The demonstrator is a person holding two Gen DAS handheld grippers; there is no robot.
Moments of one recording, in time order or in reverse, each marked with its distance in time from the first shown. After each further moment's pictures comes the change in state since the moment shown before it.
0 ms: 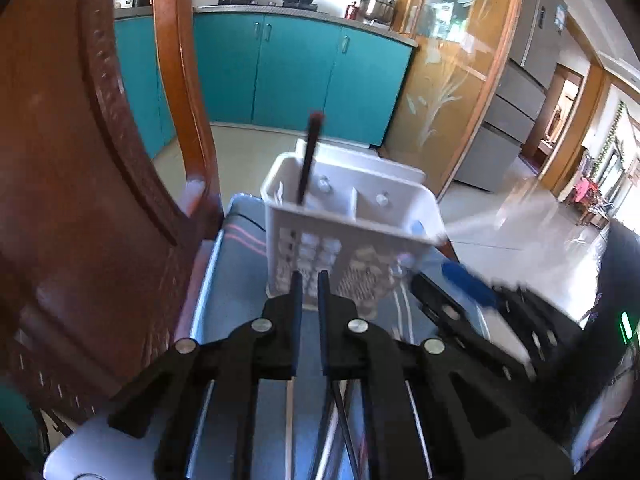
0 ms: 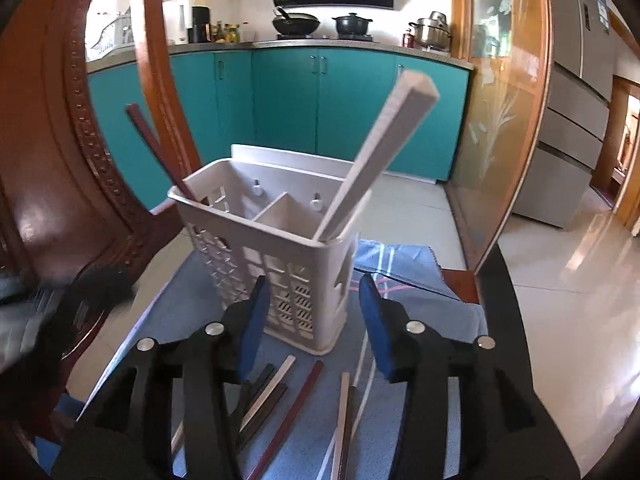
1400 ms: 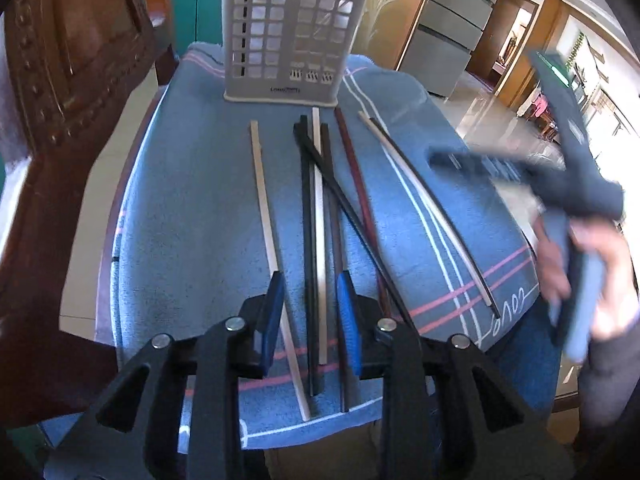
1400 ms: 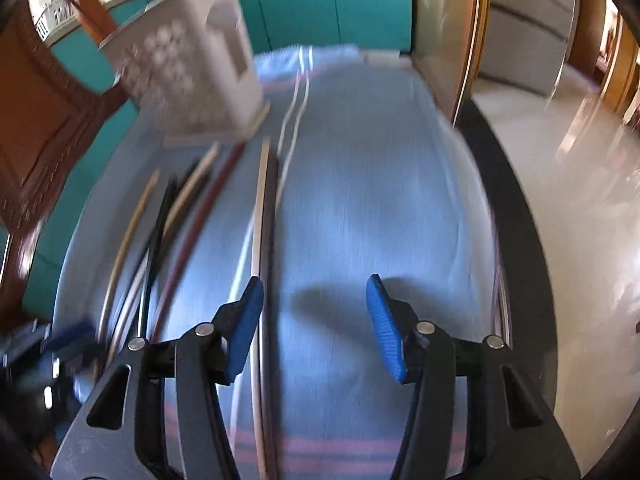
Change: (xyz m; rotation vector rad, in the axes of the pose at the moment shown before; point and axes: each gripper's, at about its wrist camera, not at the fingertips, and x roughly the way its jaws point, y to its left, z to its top) left arm -0.002 0.015 -0.164 0.156 0.250 -0.148; right arm -0.029 -0.059 -0.145 0.234 0.374 0.000
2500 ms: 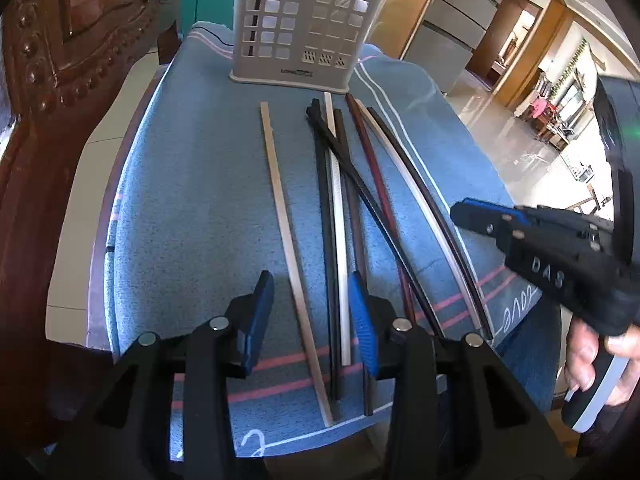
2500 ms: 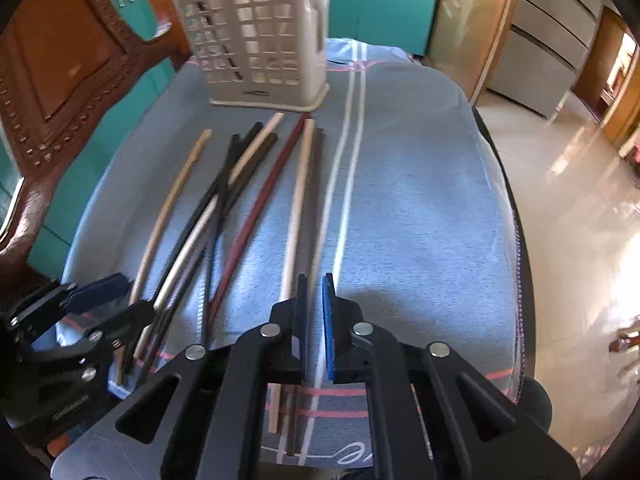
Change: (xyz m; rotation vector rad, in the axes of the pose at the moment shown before) left arm 0.011 0.018 -0.002 -0.013 0.033 -0.041; right arm -0.010 0.067 -0.010 -0.098 0.029 -0.103
